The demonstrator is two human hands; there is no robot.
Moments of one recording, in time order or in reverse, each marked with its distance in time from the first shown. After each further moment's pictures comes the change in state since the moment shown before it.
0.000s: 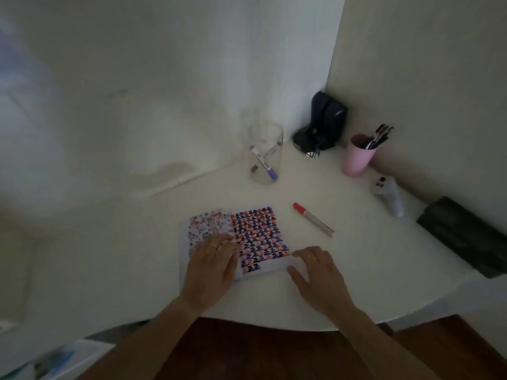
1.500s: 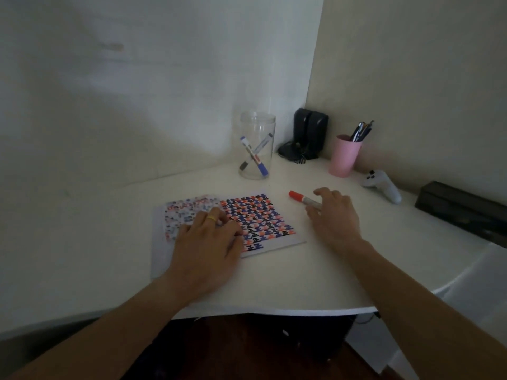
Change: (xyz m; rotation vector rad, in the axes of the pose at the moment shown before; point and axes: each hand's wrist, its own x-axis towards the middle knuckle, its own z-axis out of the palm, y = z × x) left_hand -0.013 -0.016 0.050 0.161 0.111 0.069; right_hand 0.073 0.022 0.023 -0.170 0.491 0.154
